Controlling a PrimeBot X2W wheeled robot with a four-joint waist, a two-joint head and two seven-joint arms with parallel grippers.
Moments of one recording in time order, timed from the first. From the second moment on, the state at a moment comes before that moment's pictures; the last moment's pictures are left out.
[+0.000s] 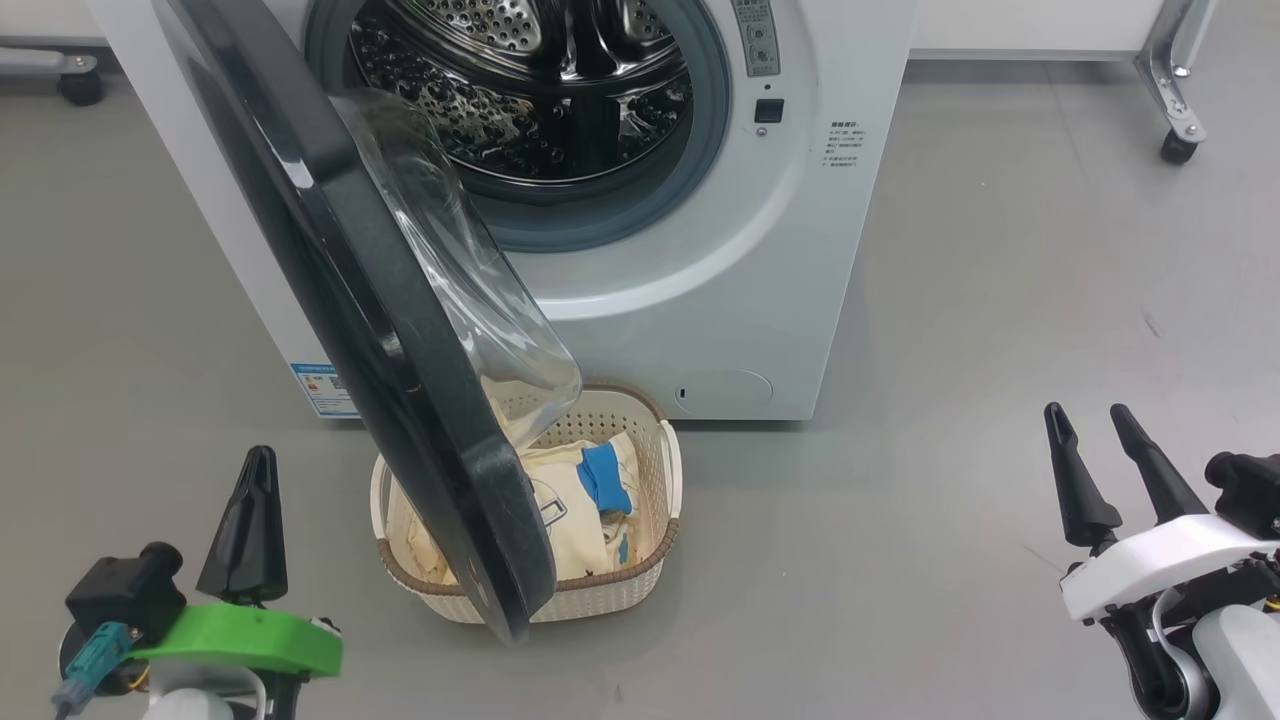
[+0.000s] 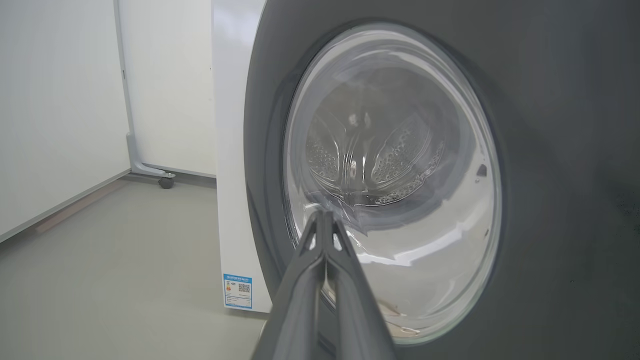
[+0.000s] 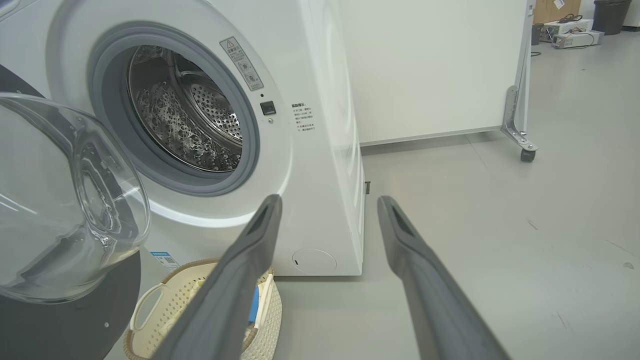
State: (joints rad) left arm -0.16 0.13 -0.17 0.22 -0.37 -0.12 -0.26; right arm -0.11 -0.36 0.28 0.26 0.68 0.11 -0.23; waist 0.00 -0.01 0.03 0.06
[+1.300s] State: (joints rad) left arm -0.19 0.10 -0.54 -0.23 -0.35 -0.12 -0.24; right arm -0.11 -0.34 0.31 0.28 0.68 0.12 -0.24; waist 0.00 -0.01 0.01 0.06
